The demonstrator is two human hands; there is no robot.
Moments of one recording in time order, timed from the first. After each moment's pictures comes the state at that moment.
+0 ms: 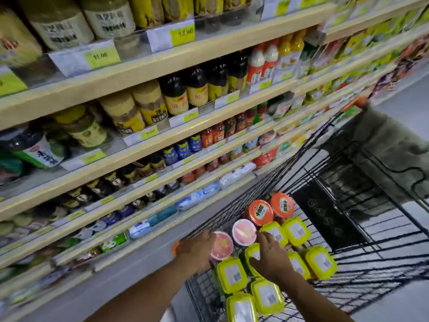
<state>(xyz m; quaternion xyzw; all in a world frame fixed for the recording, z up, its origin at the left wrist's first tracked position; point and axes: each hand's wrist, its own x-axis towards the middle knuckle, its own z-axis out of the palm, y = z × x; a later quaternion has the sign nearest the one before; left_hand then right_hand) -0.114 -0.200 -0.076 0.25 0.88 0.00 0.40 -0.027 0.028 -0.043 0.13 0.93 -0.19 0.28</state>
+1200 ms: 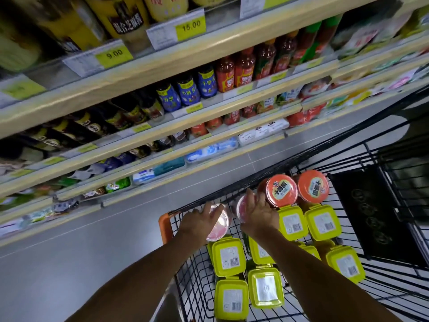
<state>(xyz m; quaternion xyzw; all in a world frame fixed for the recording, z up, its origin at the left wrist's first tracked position) -0.121 -0.170 -0.171 0.26 0.88 -0.12 0.37 -0.123 0.026 -0.182 0.01 0.93 -0.01 0.37</state>
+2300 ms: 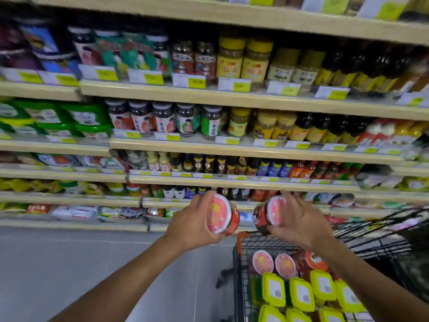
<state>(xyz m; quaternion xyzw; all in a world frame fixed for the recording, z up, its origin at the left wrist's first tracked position) 0.021 -0.406 0.114 -0.04 0.97 0.24 0.06 -0.052 -0.134 0.185 -0.12 0.98 -0.04 0.17</state>
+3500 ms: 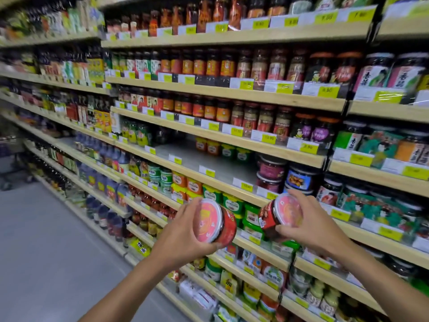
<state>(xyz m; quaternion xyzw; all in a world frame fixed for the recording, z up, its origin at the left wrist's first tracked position) 0.289 -0.883 0.322 -0.28 0.89 0.27 -0.26 0.028 -0.688 0.371 -0.44 0.86 -0.26 0.01</state>
